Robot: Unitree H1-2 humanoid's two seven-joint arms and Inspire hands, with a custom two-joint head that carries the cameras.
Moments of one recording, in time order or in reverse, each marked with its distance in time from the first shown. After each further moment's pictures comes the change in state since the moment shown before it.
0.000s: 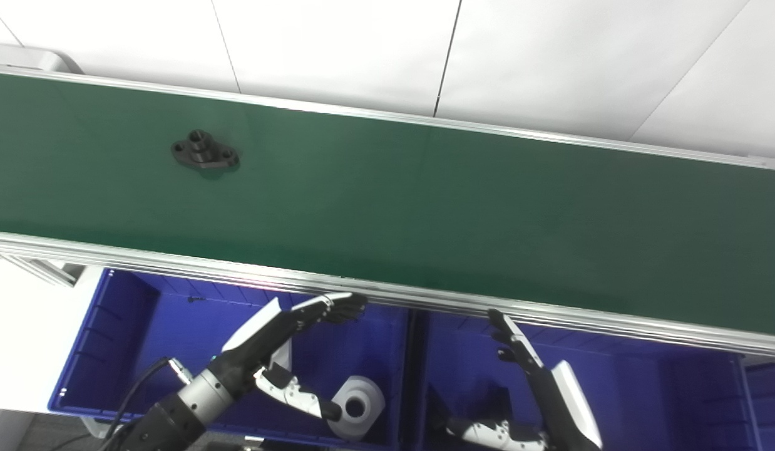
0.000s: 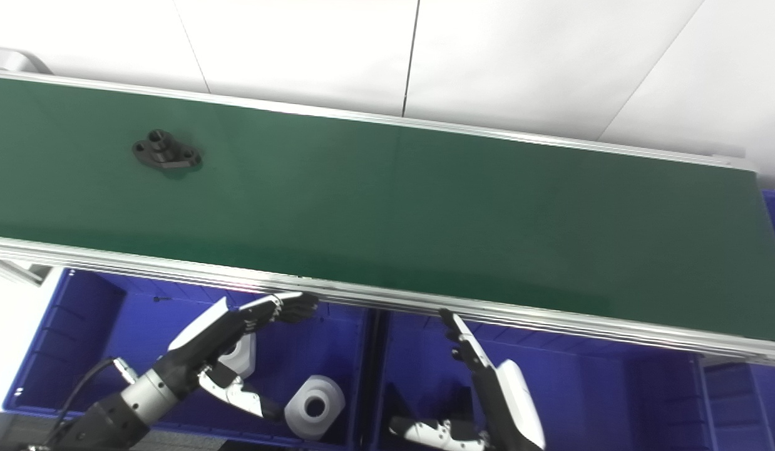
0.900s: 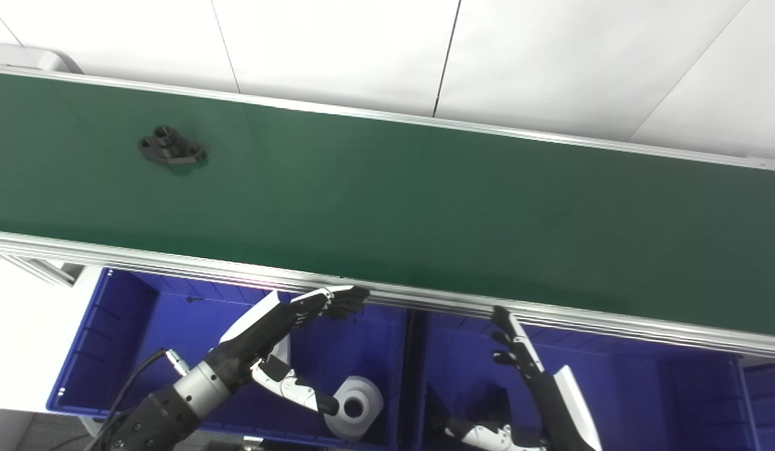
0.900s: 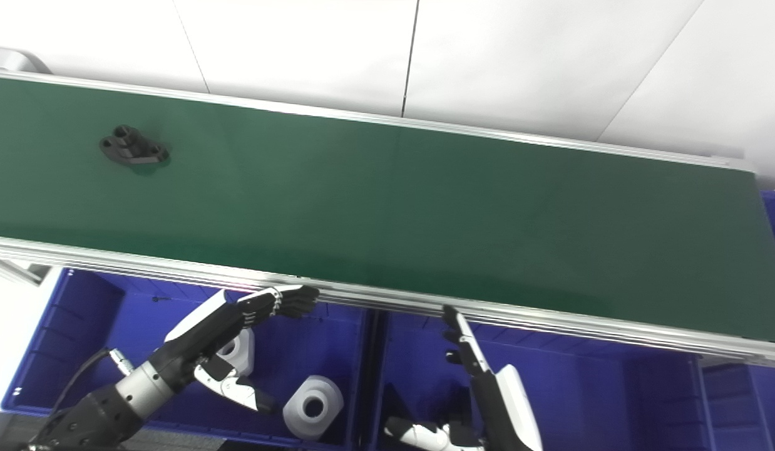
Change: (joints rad) left arm -0.022 0.037 0.019 -0.019 -0.076 0.023 -0.017; right arm 0.010 0.066 0.014 -0.053 -0.002 0.007 0.039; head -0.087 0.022
